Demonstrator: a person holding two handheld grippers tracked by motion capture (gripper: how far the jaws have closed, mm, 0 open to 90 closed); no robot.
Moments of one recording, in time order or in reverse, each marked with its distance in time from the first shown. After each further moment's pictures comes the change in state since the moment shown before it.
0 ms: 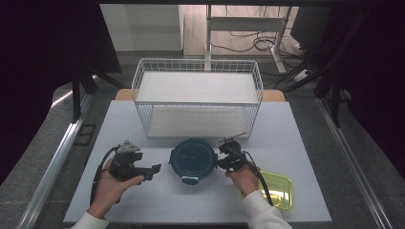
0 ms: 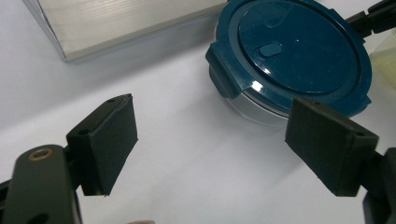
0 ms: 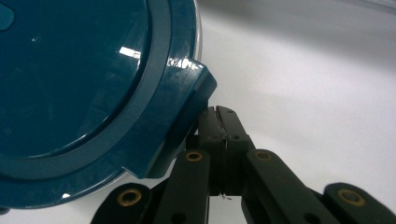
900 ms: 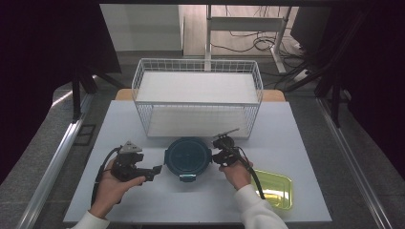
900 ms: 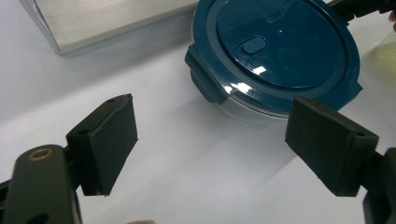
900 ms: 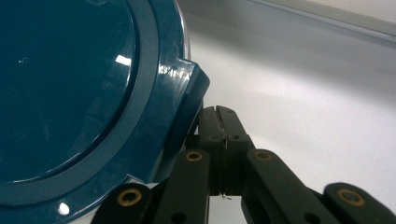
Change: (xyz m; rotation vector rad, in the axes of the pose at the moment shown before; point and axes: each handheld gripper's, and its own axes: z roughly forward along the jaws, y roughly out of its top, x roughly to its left) left arm 0.000 -0.002 0.005 0.019 0.001 0.002; right arm 0.008 0.017 0.013 -0.034 -0.002 -0.004
